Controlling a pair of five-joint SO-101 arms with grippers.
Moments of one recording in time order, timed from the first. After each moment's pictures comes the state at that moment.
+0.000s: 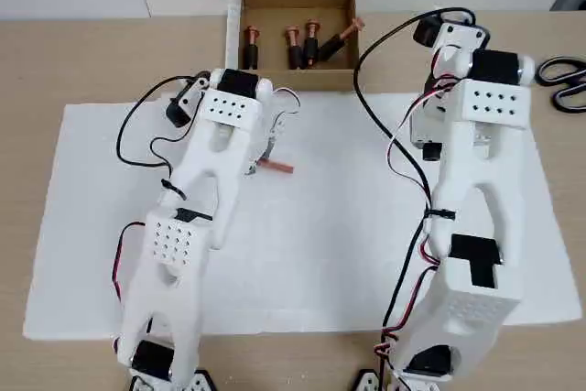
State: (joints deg) left arm 12.4 53.8 -50.8 99.2 78.5; right arm 5.0 17.8 -29.2 97.8 5.1
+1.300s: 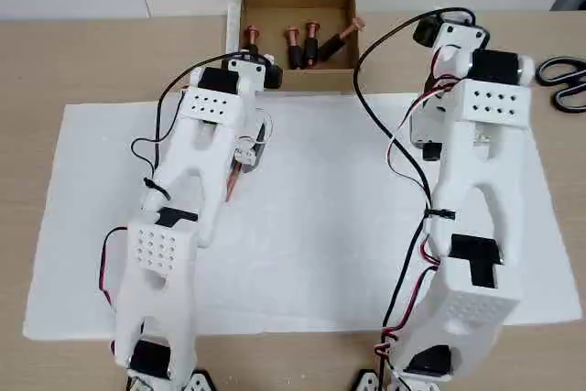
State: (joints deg) left arm 9.0 46.8 -40.9 97.5 2.9; right arm 5.0 17.8 -29.2 97.8 5.1
